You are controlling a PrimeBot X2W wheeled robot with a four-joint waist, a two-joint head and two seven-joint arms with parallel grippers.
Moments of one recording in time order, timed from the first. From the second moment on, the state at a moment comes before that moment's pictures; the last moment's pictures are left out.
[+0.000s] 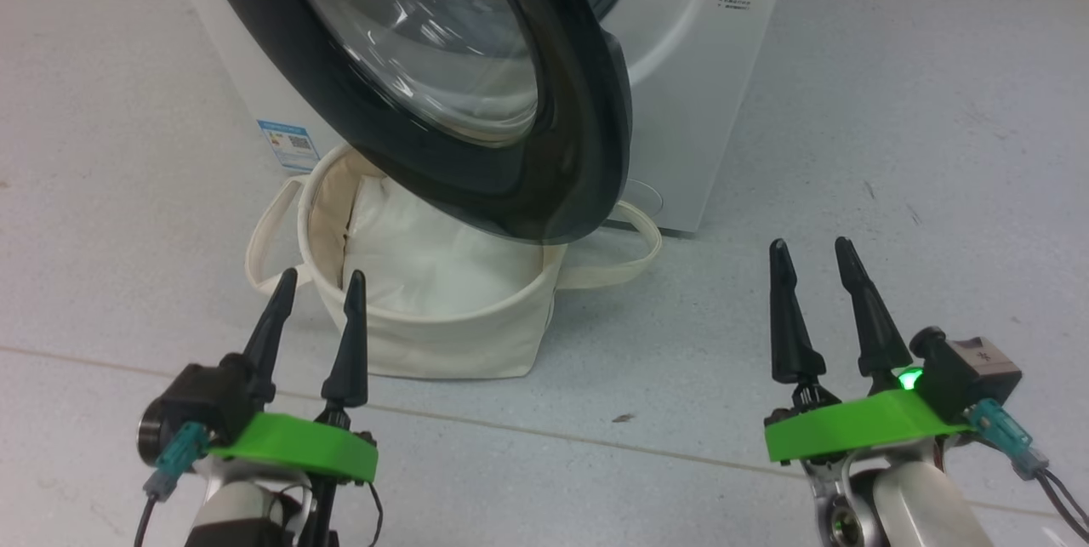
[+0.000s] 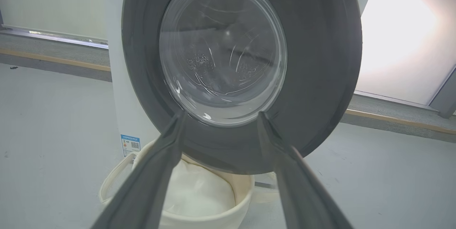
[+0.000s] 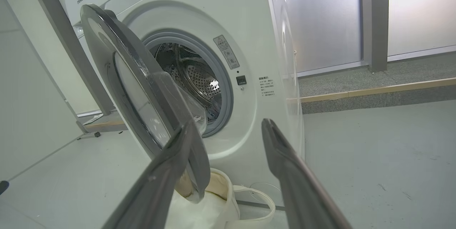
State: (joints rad) left arm -0.24 0.07 -0.10 0.27 -0.25 -0.01 -0.25; right arm -0.14 -0.05 0.20 0.06 0.33 0.13 -0.25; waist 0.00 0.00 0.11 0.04
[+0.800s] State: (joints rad) left arm -0.20 0.04 -0.03 0.27 -0.22 -0.07 -0.25; right arm -0.14 -0.05 0.21 0.10 0.32 0.13 -0.25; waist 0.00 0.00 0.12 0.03
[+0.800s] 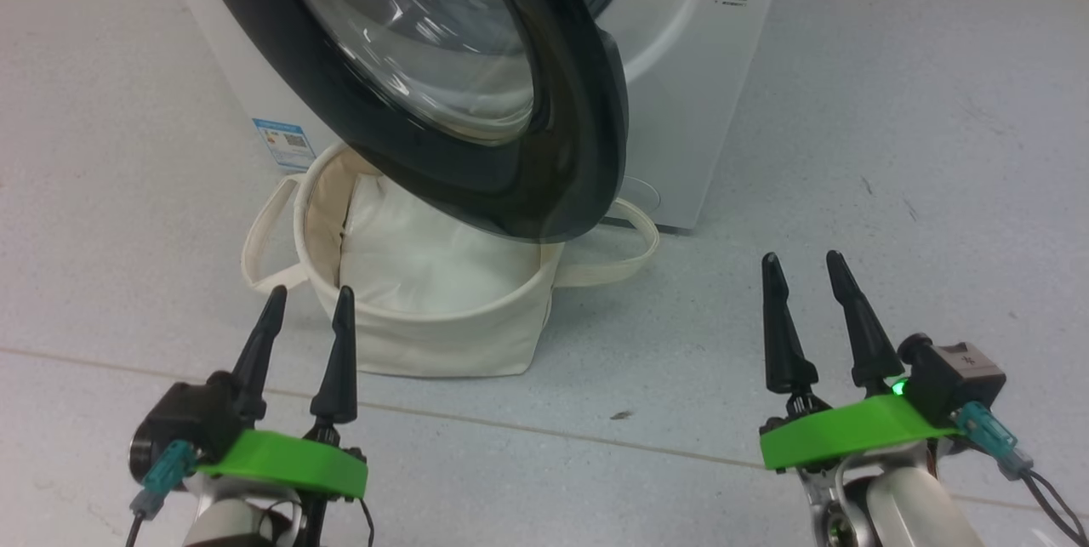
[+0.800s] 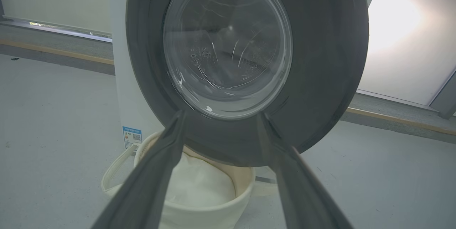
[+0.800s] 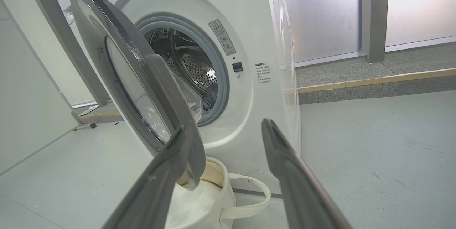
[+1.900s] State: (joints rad) left arm -0.24 0.04 -0.08 0.30 -0.24 -0.07 -0.25; right arm -0.29 -0.06 0.50 0.13 0.31 0.13 -0.25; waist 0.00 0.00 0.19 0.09
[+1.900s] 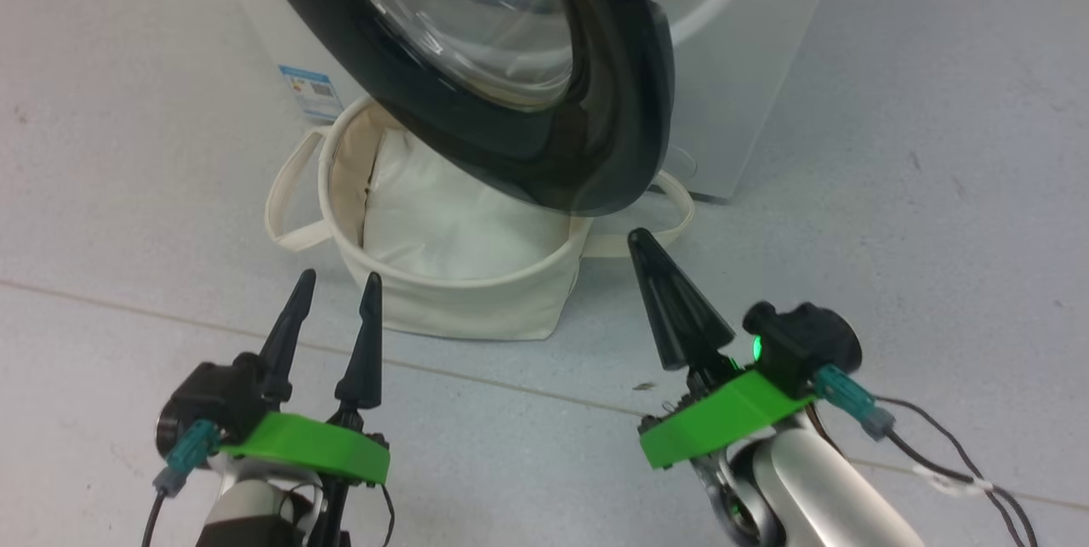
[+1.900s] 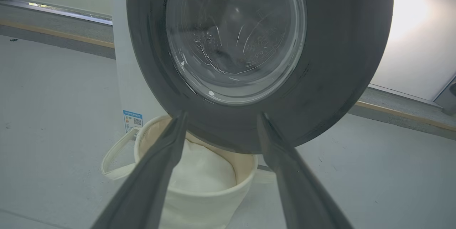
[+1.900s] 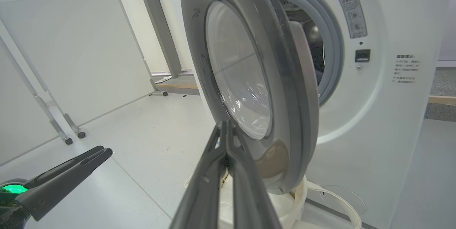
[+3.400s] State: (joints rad) left arm -0.39 0.04 -0.23 0.27 -0.34 -0.01 -0.25; right arm -0.77 -0.07 0.06 0.50 0.13 0.13 -0.25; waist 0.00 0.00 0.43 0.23
